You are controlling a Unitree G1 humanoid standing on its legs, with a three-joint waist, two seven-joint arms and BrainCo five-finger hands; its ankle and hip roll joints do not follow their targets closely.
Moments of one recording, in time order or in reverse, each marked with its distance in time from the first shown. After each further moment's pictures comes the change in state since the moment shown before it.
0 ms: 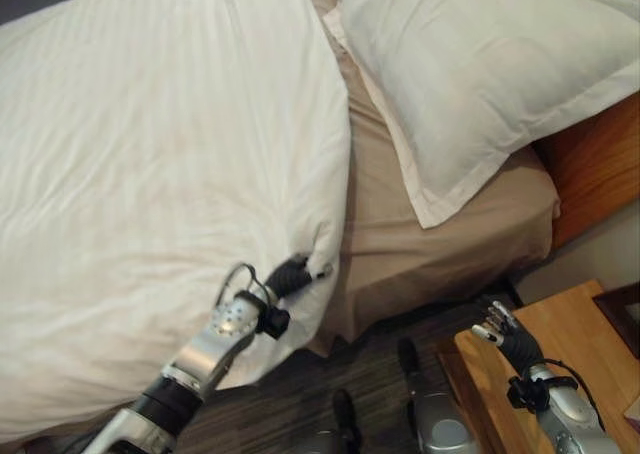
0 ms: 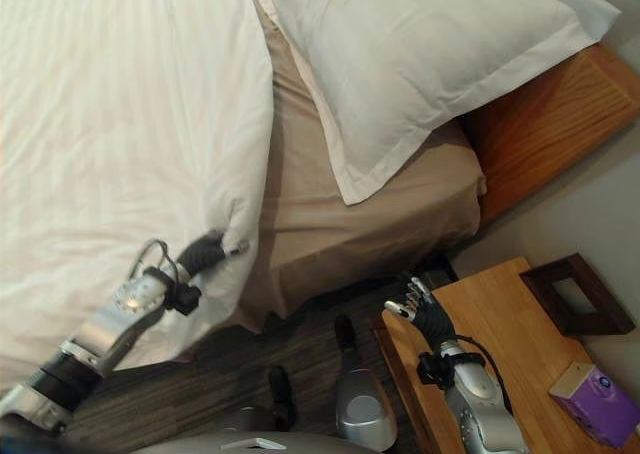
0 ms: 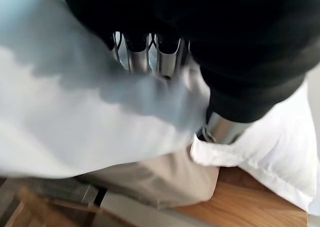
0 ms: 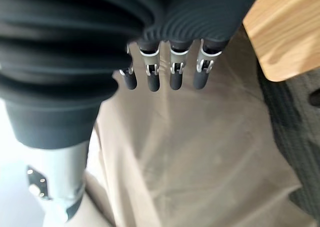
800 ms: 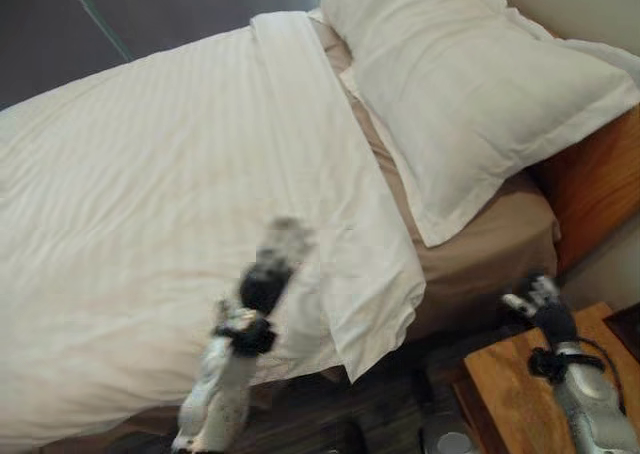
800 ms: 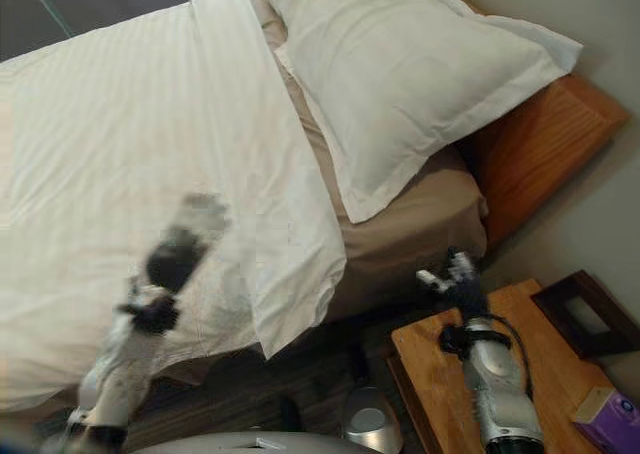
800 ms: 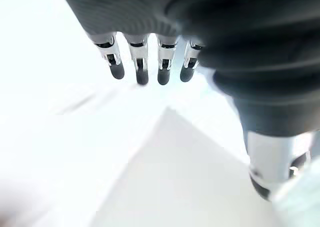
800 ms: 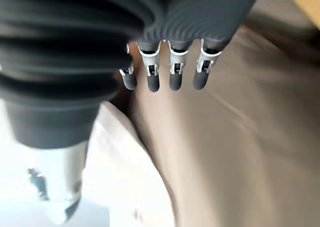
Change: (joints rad) left arm 0.277 -0.352 0.687 -0.246 -0.500 -0.154 -0.035; right arm -0.090 -0.003 -0.251 0.022 -0.163 -0.049 -0.217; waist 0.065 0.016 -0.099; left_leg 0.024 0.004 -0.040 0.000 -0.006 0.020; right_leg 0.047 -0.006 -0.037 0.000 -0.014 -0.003
